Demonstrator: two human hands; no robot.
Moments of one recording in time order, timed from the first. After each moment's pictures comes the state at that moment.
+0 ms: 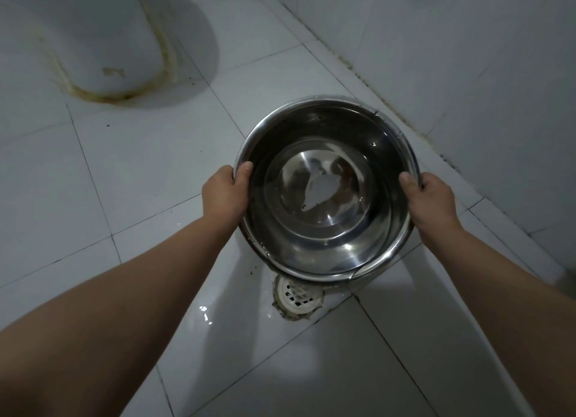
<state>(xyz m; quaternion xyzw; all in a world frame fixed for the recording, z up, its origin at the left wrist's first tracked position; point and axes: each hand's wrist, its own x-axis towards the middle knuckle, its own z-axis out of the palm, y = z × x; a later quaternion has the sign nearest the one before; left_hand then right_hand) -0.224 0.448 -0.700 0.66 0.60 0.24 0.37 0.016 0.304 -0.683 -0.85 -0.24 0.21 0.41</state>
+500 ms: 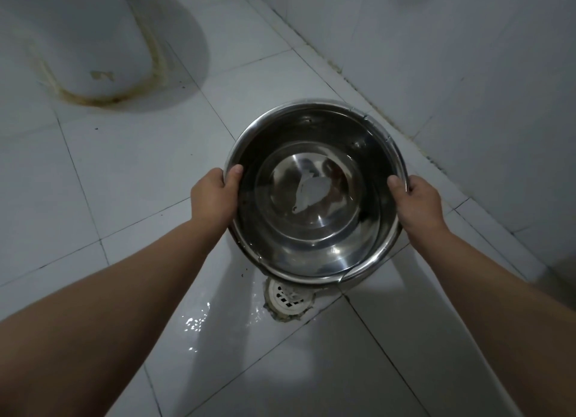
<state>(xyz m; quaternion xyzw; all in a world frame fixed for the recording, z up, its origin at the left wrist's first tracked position) -0.224 0.442 -0.692 0.68 0.61 0.23 0.35 0.015 0.300 -0.681 -0.86 -0.25 0.18 0.40</state>
